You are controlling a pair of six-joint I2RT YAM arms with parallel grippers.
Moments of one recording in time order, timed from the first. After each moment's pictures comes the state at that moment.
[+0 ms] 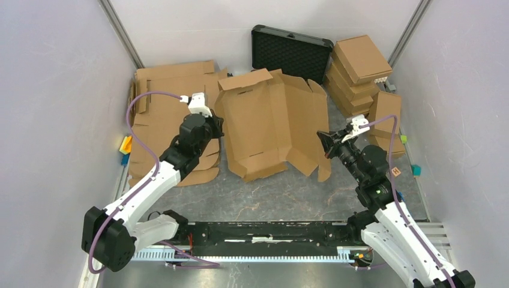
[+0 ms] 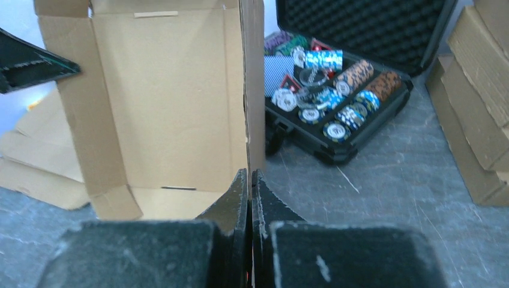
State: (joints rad) left arm -0.49 1.08 0.77 0.01 -0.26 -0.40; right arm 0.39 0.60 0.48 0.10 -0.10 0.16
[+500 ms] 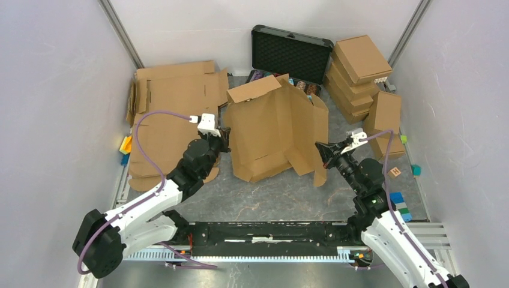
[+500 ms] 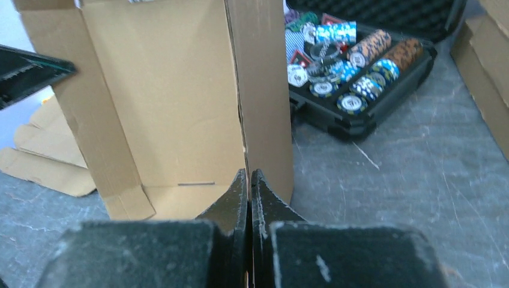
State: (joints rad) left arm -0.66 0.98 0.54 0.36 -0.36 -0.24; right arm 0.39 0.52 0.33 0.23 -0.13 0.24
